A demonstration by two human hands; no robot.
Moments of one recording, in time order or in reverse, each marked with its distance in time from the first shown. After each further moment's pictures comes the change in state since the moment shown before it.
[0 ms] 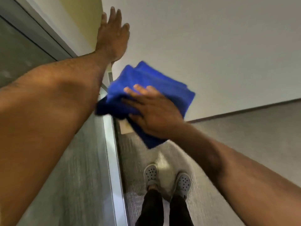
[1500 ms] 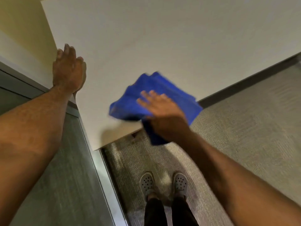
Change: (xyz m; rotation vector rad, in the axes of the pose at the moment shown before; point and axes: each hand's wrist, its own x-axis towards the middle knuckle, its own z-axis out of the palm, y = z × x) left_hand -0.023 0.007 -0.005 0.117 0.029 0.003; right_hand -0.095 0.057 -0.012 0.002 0.183 0.325
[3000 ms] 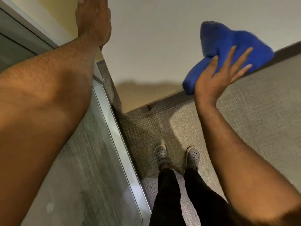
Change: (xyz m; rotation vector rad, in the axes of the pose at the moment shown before) left_hand -0.012 0.009 -0.008 -1.155 -0.121 -0.545; right_hand 0.017 -0.024 0.032 0.357 0.811 0.968
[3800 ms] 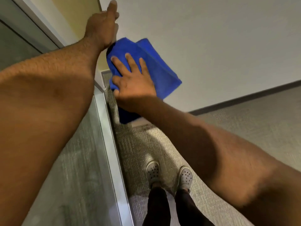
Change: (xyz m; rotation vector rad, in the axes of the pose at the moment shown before) left_hand 0.014 0.014 -0.035 -0.065 0.027 0.045; right_hand -0.088 -0.121 0.083 -0.635 -0.991 -1.072
